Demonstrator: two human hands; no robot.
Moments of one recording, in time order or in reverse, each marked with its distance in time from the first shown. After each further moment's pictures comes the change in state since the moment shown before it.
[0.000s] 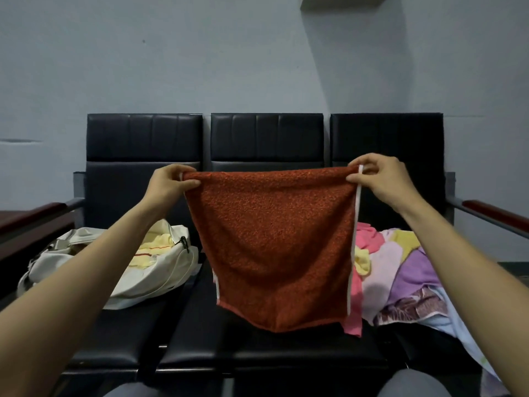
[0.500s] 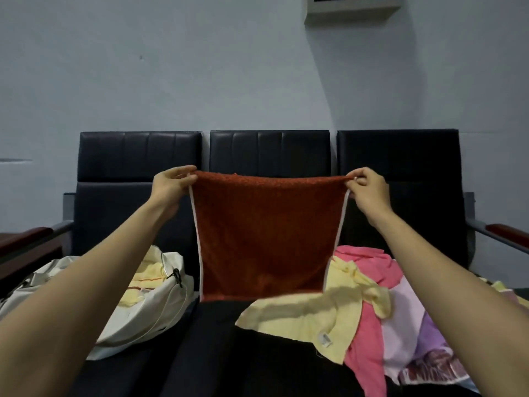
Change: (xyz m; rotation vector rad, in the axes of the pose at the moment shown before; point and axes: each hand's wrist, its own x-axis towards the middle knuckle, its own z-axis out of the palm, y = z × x) left_hand 0.107 -0.015 0.029 -0.334 0.075 -0.113; right_hand 0.097 0.044 0.069 0.158 0.200 0.172
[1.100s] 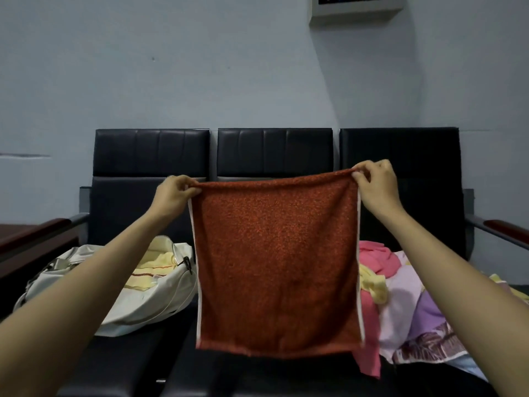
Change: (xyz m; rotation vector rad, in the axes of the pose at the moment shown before) left_hand -0.056 0.007 -0.027 0.645 -0.029 0.236; right_hand -0.033 -0.025 -0.026 -0.328 0.063 -0.273
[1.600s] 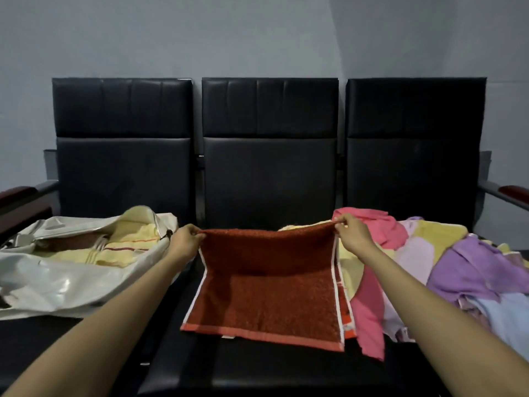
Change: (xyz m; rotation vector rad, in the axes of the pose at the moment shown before) left_hand -0.048 -0.132 0.147 -0.035 -0.207 -0.489; right_hand -0.089 0.117 0.123 -0.006 -0.431 0.426
